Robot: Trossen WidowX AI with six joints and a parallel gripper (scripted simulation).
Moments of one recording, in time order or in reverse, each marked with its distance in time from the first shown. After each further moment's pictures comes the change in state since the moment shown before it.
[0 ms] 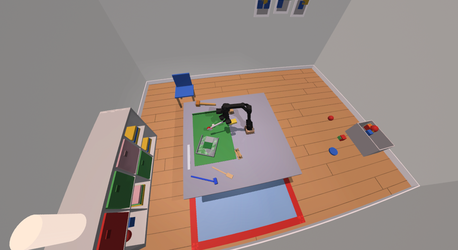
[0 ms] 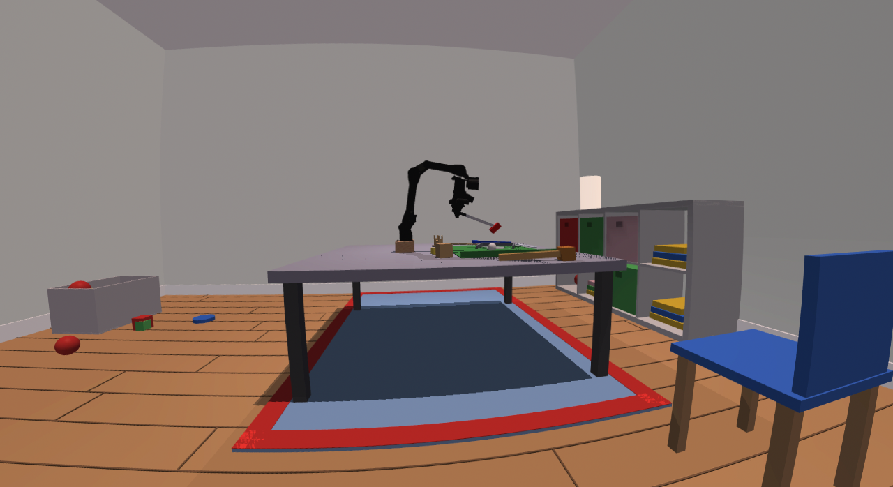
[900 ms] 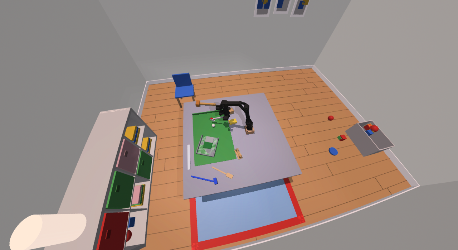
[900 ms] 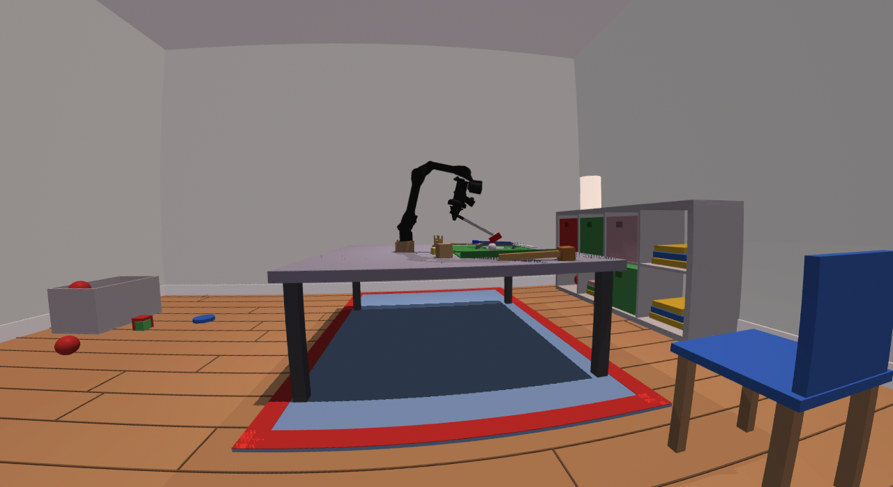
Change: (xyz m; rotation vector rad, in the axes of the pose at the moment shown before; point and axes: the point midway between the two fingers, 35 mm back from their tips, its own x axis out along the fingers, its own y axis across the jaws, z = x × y) arm 0.012 -0.058 -0.027 0.483 0.137 -0.003
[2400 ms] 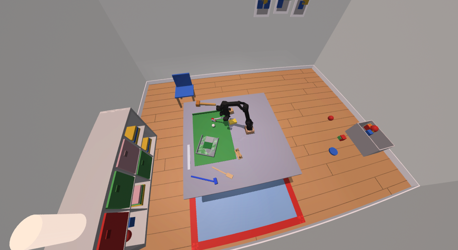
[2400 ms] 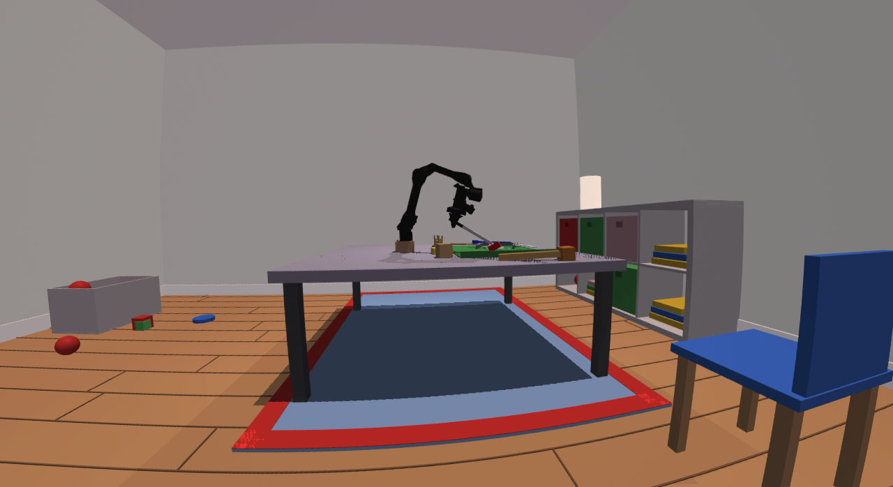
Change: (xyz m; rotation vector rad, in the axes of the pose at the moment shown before) arm 0.037 -0.020 0.008 0.021 0.026 0.007
